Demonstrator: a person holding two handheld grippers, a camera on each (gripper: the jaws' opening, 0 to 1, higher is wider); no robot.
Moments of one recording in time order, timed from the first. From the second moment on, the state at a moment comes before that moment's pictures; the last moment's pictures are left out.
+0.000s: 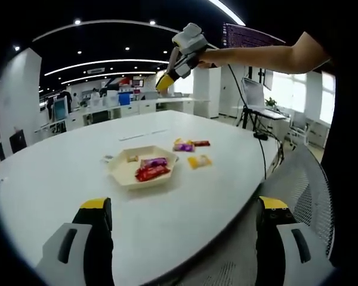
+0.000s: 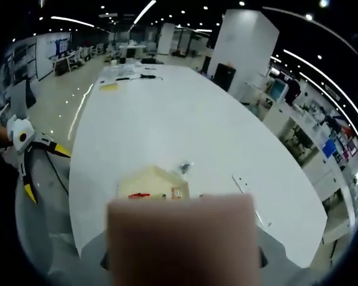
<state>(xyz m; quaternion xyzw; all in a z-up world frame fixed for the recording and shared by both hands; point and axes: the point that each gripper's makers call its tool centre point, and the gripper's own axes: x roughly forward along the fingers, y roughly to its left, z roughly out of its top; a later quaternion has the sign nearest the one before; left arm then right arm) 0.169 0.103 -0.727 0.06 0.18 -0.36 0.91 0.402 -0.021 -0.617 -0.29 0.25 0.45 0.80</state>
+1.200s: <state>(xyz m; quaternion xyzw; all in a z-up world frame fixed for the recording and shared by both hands) 0.164 0.099 -0.735 0.07 0.21 -0.37 0.90 0.347 -0.096 -0.740 -0.24 0.36 0.43 0.79</state>
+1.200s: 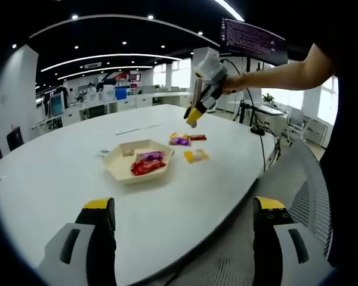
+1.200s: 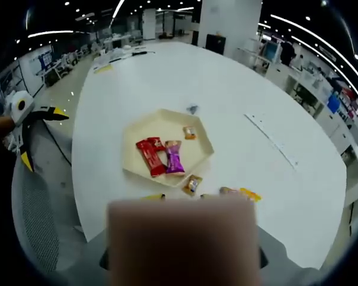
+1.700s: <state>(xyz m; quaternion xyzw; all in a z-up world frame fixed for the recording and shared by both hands) 0.164 0.099 -0.736 0.07 0.21 -0.37 0.90 0.331 -0.100 -0.787 -0.22 0.38 0.43 0.79</state>
